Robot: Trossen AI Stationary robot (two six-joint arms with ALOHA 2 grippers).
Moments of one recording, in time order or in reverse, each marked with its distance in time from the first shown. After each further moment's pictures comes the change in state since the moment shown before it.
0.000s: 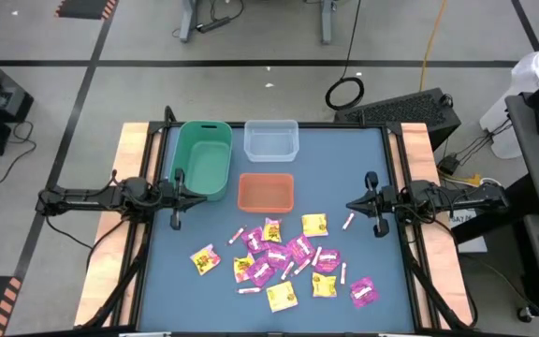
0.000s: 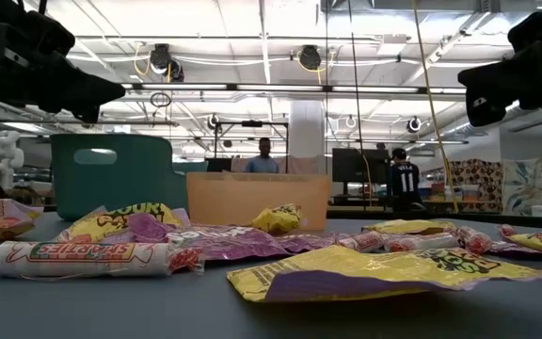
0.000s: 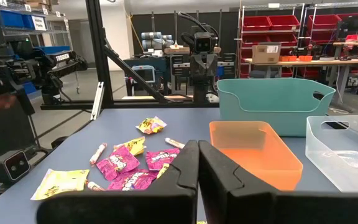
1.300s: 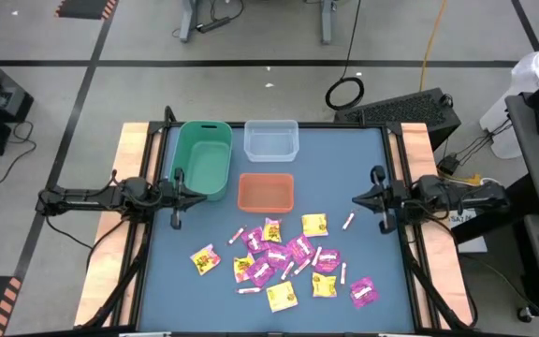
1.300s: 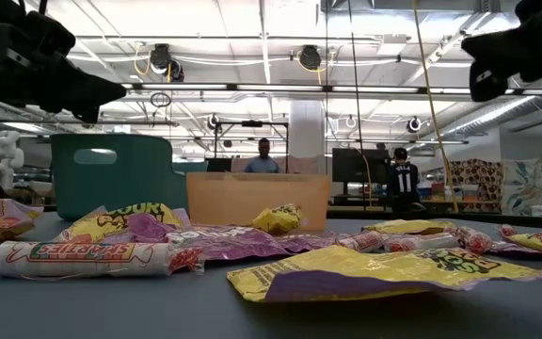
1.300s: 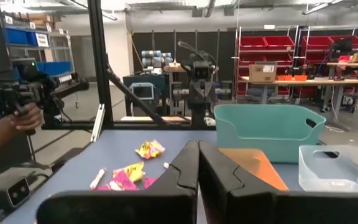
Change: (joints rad) left arm 0.000 0.000 0.000 0.003 -0.018 0.000; right arm 0.000 0.014 0.114 -0.028 0.006 -0.019
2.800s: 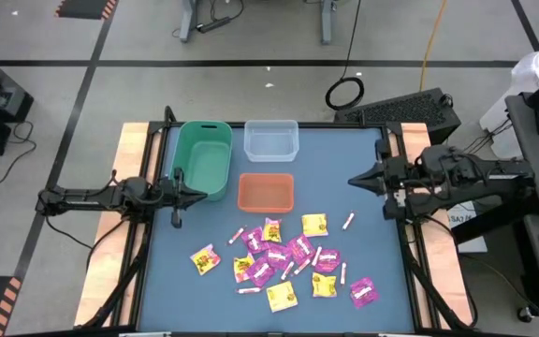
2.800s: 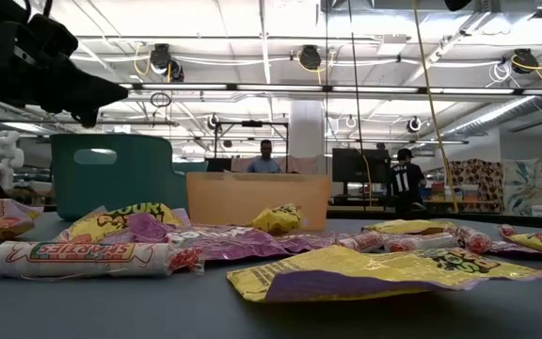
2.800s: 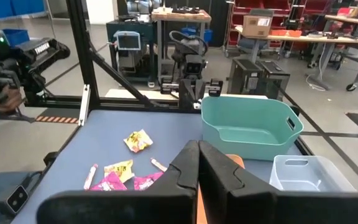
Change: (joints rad) left arm 0.000 0.007 0.014 -0.017 -0.037 -0.073; right arm 0.000 0.632 0.758 -0.400 0.049 -0.033
